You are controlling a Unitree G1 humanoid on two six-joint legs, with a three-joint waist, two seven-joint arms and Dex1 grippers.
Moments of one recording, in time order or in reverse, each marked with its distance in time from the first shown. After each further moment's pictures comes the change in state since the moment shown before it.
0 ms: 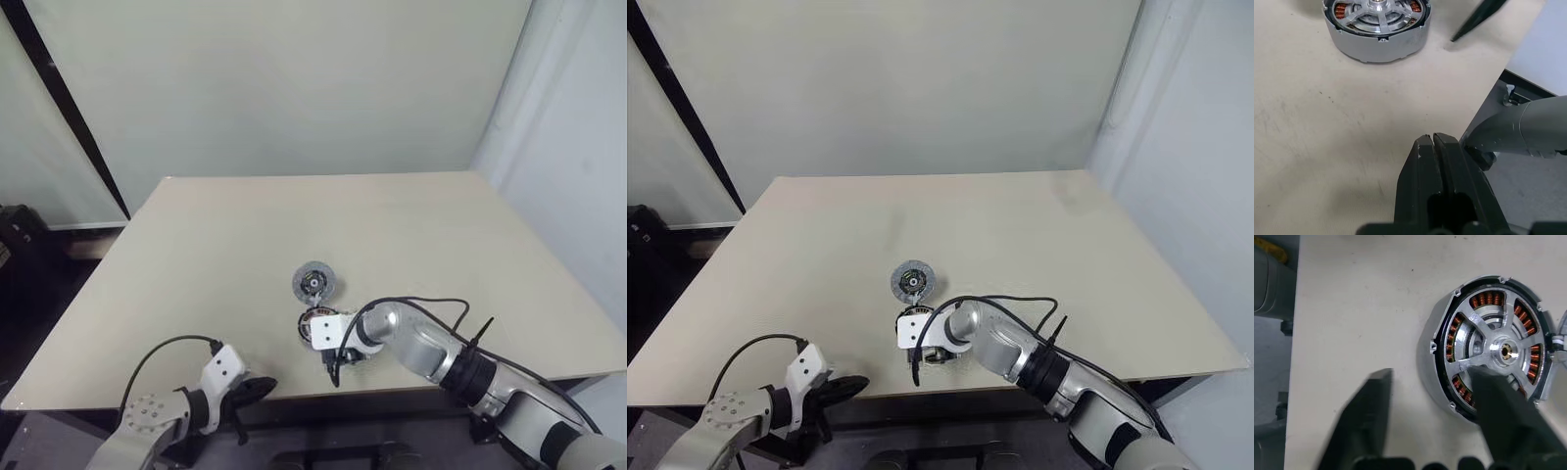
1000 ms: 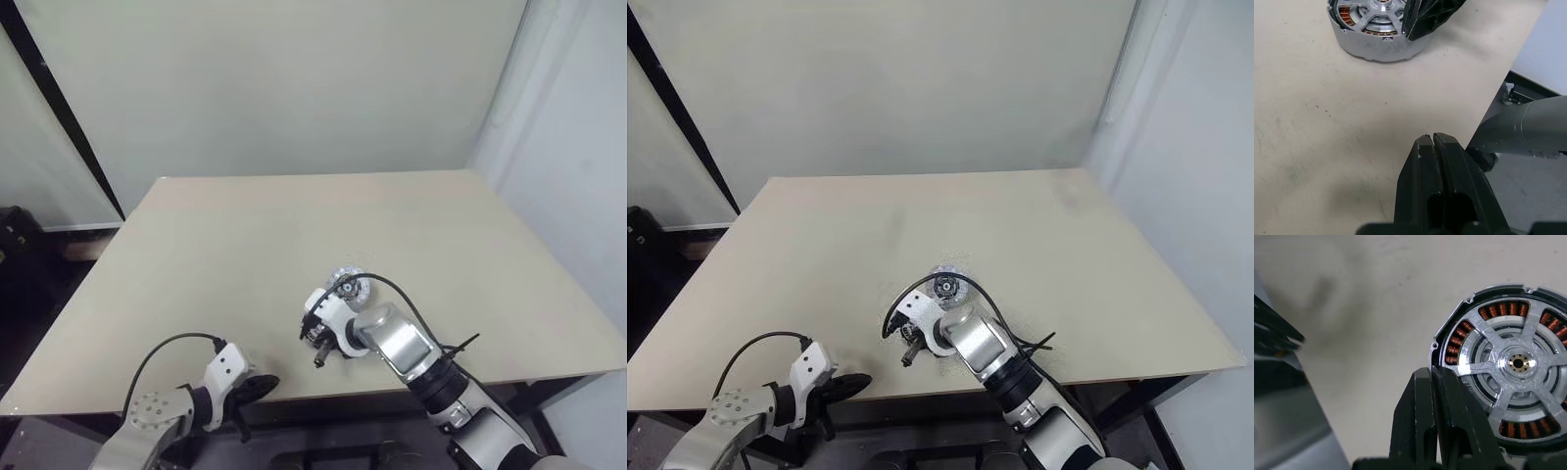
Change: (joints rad) left arm -0.021 -0.010 -0.013 0.012 0.027 -0.012 0.000; right arm 0.095 0.326 -0.348 -0.004 0.205 0.561 -0.192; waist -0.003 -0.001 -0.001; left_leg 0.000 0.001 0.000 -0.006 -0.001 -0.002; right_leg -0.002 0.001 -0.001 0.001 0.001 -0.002
